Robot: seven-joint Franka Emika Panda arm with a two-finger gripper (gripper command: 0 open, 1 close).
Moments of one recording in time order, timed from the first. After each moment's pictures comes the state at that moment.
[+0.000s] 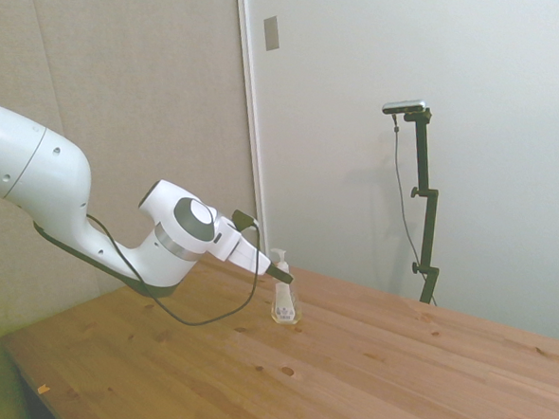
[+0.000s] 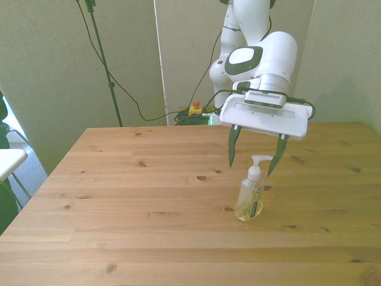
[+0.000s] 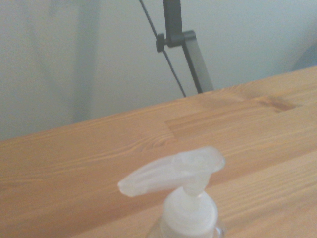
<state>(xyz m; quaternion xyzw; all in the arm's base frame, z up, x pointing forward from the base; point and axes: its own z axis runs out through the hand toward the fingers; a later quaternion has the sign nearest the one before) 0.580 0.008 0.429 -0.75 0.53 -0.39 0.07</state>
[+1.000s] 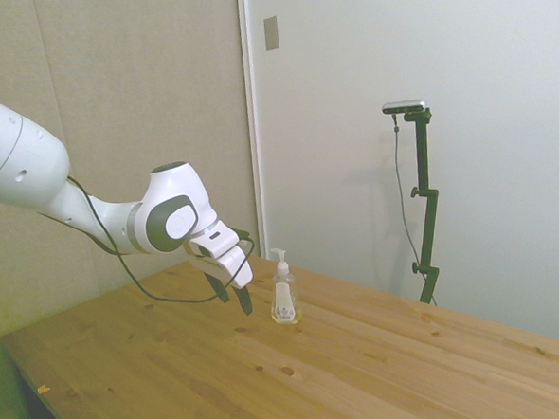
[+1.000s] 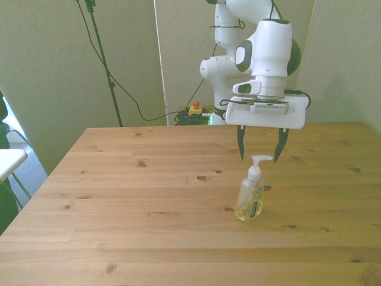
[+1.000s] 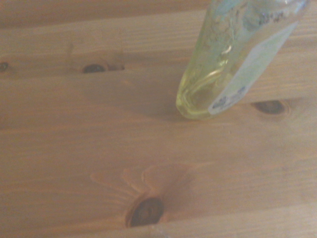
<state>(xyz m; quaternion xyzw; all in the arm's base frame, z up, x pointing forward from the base) 0.534 0.013 0.422 -0.87 0.46 -0.16 0.04</state>
